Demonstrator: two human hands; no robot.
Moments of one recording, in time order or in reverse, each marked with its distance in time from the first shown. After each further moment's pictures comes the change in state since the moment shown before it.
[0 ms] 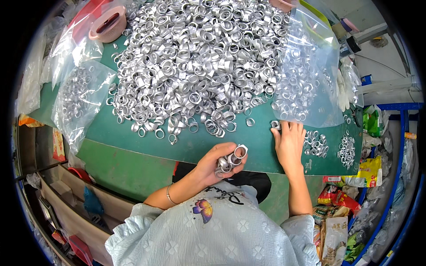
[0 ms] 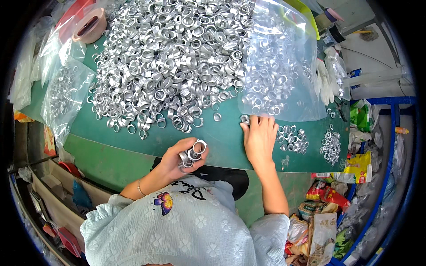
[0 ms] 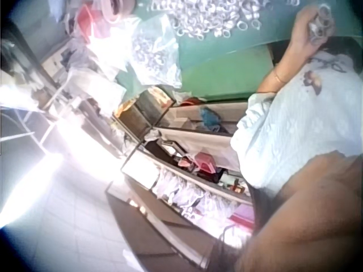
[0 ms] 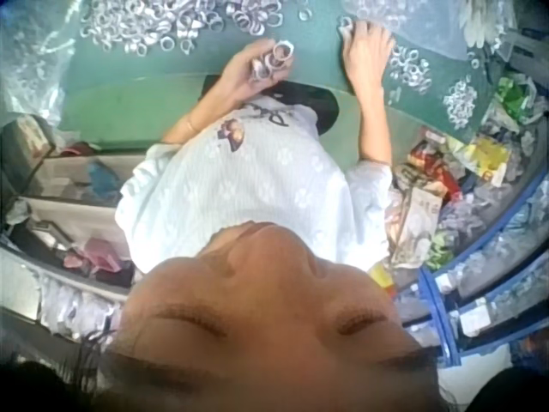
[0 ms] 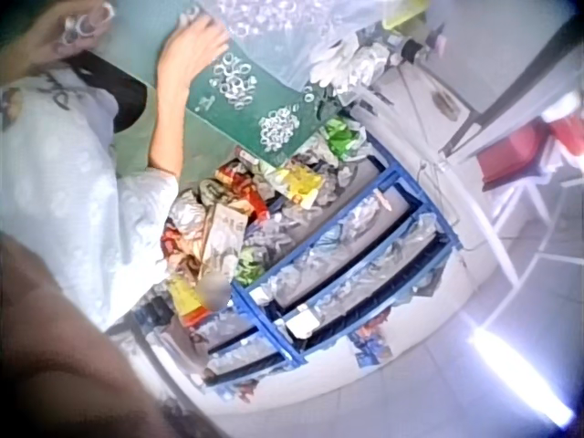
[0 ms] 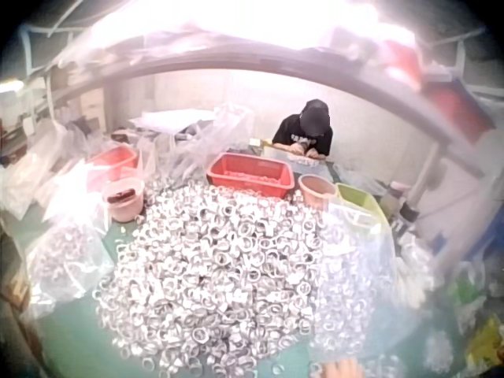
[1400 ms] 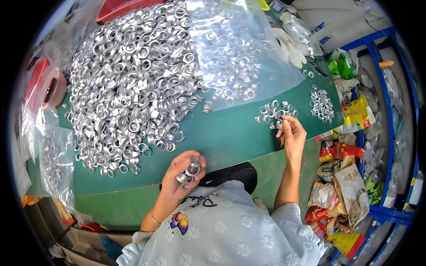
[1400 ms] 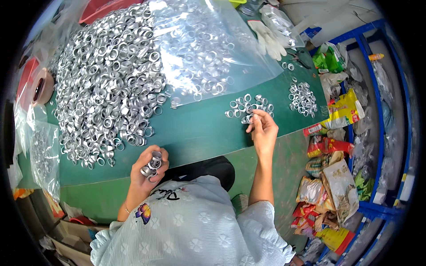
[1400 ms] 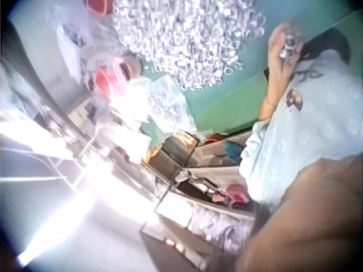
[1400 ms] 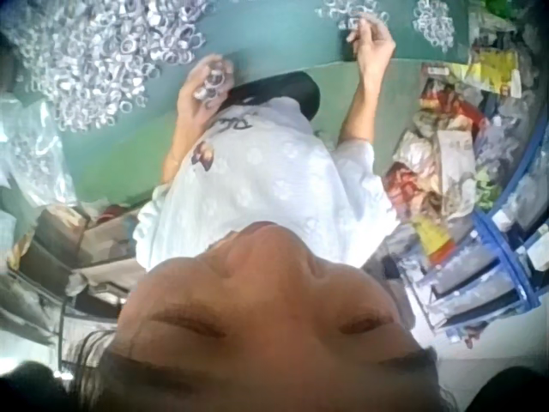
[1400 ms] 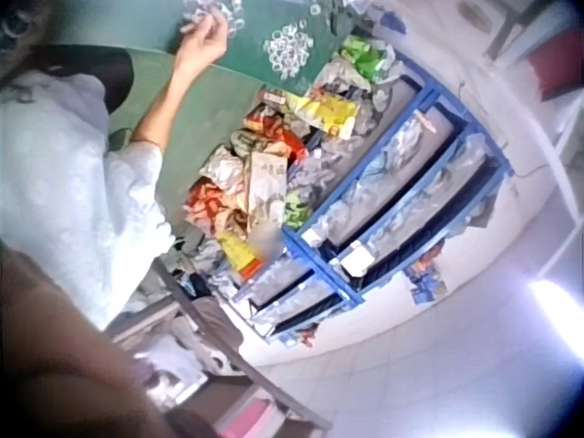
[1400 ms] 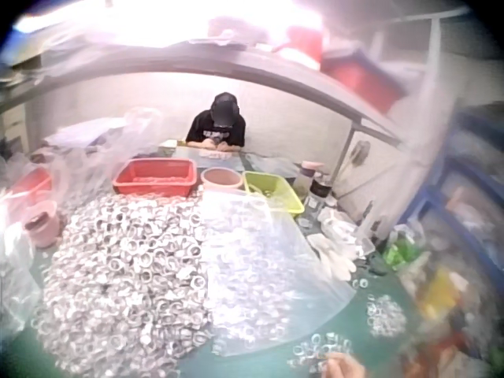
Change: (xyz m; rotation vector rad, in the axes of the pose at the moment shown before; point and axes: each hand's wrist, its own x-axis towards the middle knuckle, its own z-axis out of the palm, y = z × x) left_hand 0.004 -0.005 0.001 -0.009 -0.023 -0.035; right_hand -0.081 0.089 -0.025 1.026 0.365 0.788
